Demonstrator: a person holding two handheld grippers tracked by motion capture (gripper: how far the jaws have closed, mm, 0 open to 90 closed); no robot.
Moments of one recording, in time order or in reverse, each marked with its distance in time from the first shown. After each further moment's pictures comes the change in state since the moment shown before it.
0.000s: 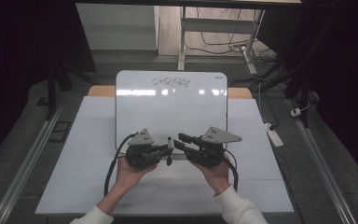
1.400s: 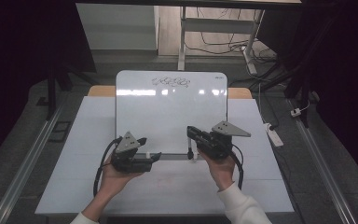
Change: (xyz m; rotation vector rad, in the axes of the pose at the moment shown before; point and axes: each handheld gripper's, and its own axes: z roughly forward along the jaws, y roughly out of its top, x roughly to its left) left arm -0.002 -0.012 -0.024 0.000 0.221 0.008; right arm -0.018 -0.001 -0.004 -0.016 -0.195 0.133
